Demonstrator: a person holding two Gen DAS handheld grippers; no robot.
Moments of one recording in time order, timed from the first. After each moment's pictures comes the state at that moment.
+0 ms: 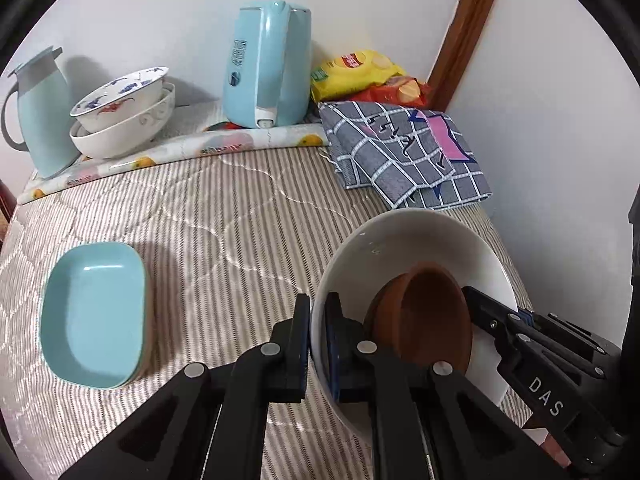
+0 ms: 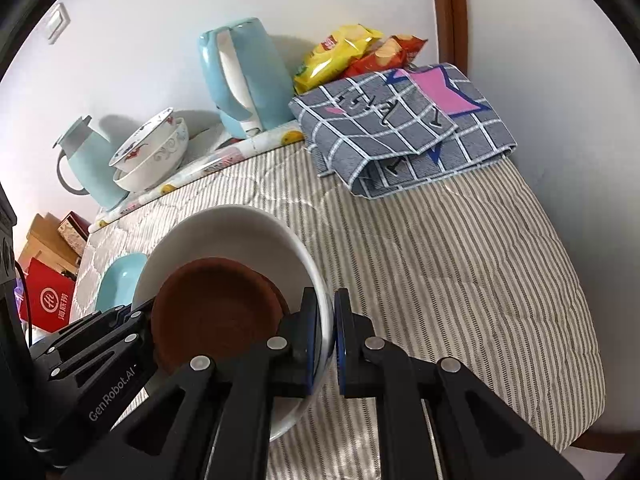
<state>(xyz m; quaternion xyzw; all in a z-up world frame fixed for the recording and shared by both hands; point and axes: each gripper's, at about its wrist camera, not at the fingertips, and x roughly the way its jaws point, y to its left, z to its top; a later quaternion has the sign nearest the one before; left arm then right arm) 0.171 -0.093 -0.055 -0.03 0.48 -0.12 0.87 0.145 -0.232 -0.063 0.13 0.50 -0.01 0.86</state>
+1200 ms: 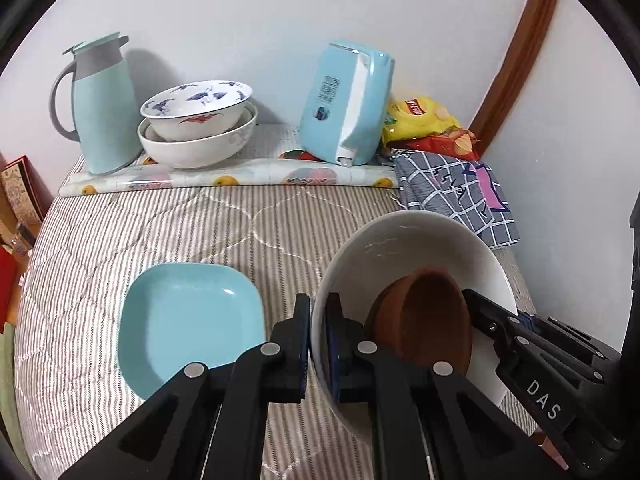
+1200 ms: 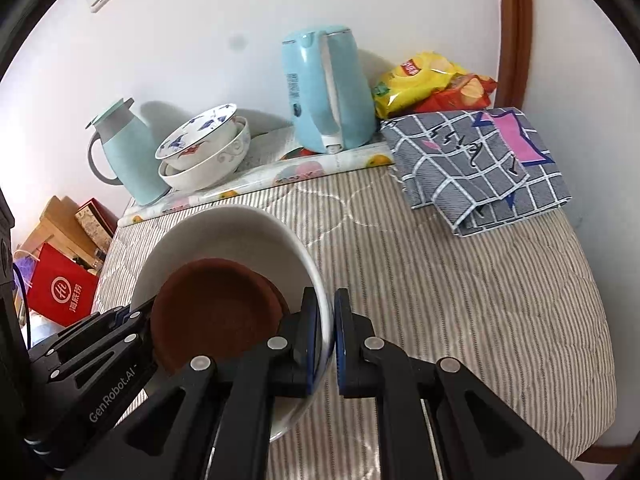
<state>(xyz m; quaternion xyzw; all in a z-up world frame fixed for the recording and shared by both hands) 0.184 0.011 -0.031 -0.07 0.46 -0.09 0.88 0.177 -0.131 -0.032 0.09 0.49 0.02 0.87</state>
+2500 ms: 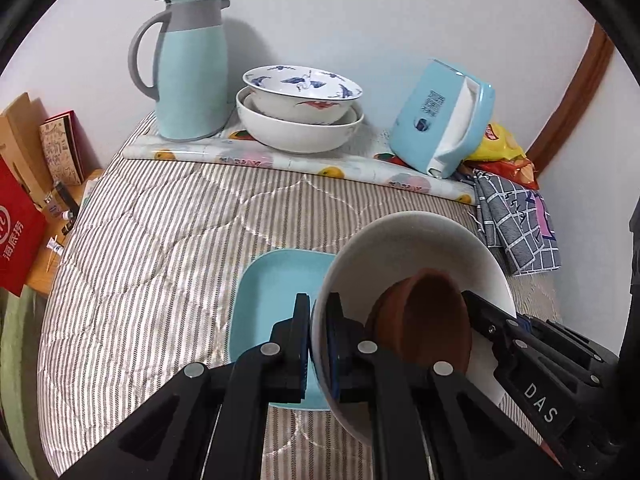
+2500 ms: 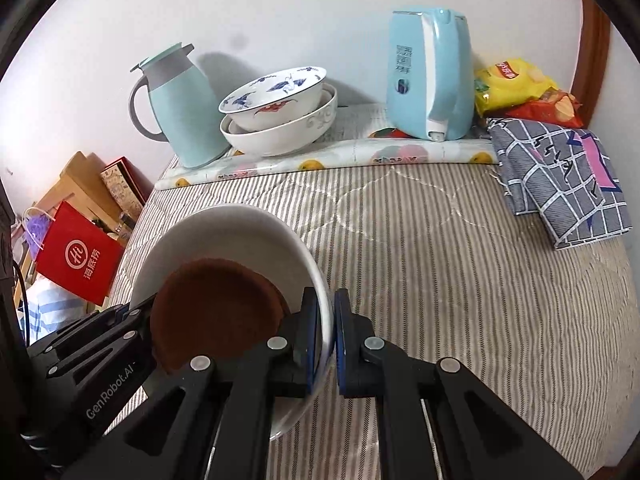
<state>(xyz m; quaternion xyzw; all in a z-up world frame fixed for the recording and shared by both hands) 0.184 0.118 -0.051 -0.11 0.47 -0.02 0.87 0.200 -0.023 -0.054 0.06 0.51 0.09 0.86</state>
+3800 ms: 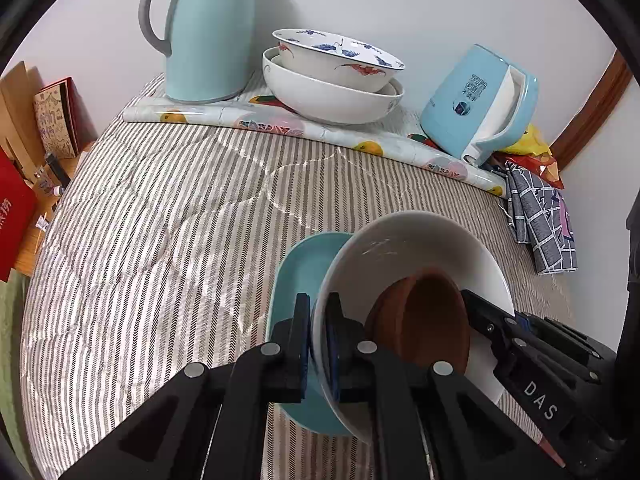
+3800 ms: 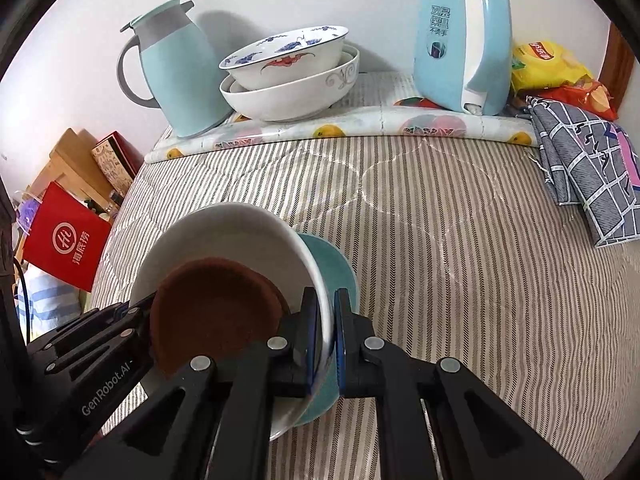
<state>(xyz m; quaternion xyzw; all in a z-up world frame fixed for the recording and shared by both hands) 0.208 0.151 -0.098 -0.13 0.50 -0.03 0.85 0.226 0.011 -0.101 0.04 0.54 0.09 0.84</state>
